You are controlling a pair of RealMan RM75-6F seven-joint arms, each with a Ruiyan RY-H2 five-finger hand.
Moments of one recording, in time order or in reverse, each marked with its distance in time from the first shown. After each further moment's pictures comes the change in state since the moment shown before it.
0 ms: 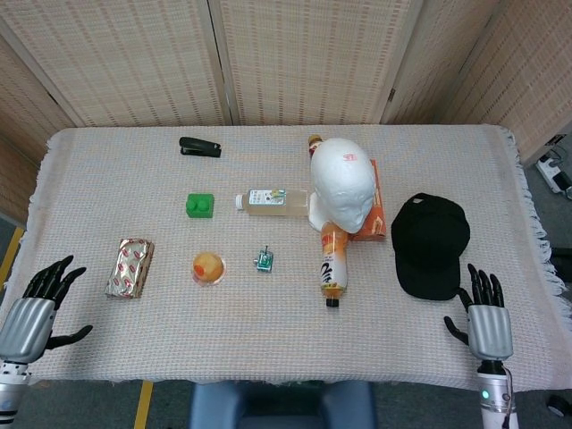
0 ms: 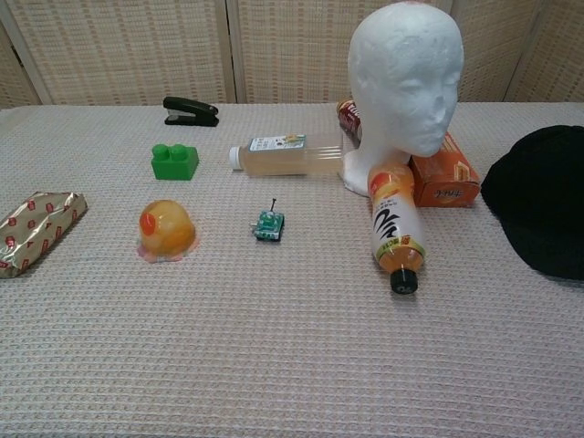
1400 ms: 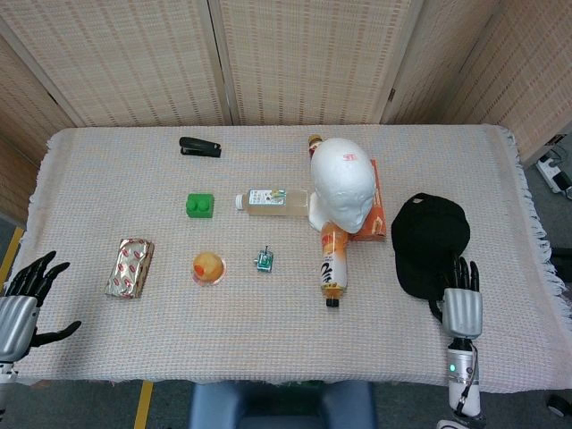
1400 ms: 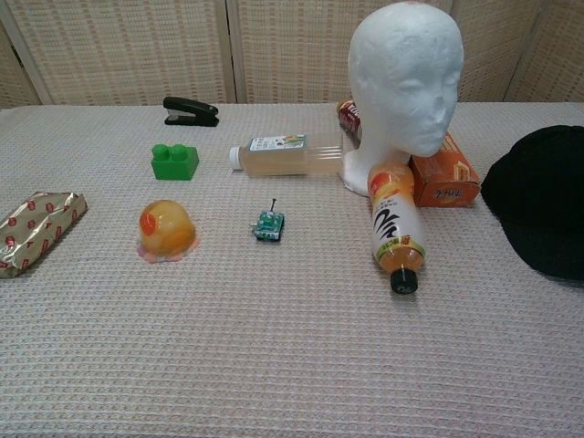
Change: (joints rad) left arm 0.010 0.018 -0.019 0.014 -0.037 0.011 -0.061; right arm 0.151 -0.365 0.092 0.586 0.072 -0.096 0.108
